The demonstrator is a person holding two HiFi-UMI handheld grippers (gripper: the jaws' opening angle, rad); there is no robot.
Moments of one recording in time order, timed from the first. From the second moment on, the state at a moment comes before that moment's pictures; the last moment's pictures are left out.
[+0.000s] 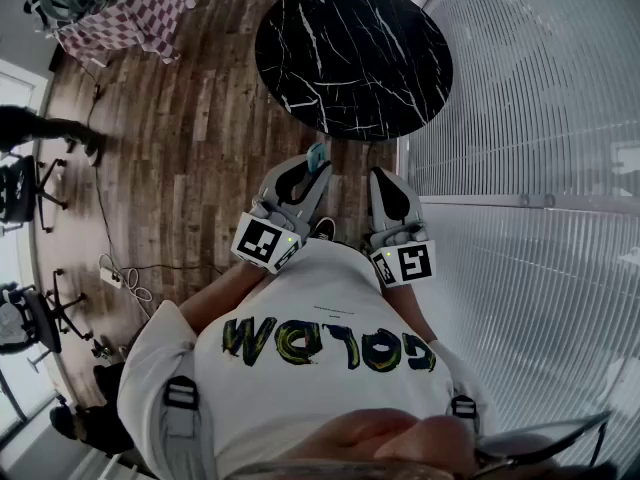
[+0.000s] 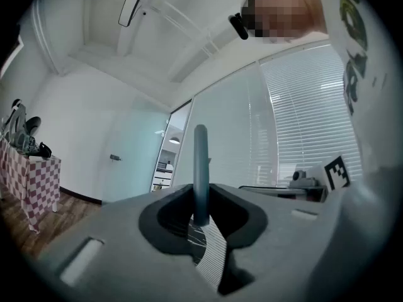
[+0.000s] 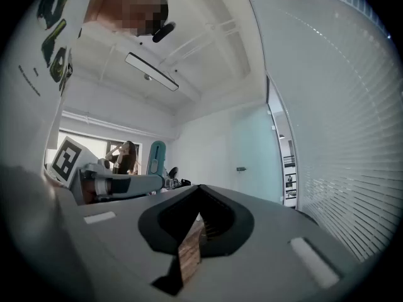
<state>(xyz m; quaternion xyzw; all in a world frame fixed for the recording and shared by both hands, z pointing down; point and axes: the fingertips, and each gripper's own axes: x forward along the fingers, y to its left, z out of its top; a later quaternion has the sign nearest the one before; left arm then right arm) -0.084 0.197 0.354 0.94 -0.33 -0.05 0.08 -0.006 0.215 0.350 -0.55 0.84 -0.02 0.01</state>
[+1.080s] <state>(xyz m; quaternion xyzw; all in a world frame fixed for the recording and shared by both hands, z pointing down) -0.003 0.192 0.374 0.94 -0.34 -0.02 0.09 0.071 0.212 0.366 -0.54 0.84 -0.04 0.01</state>
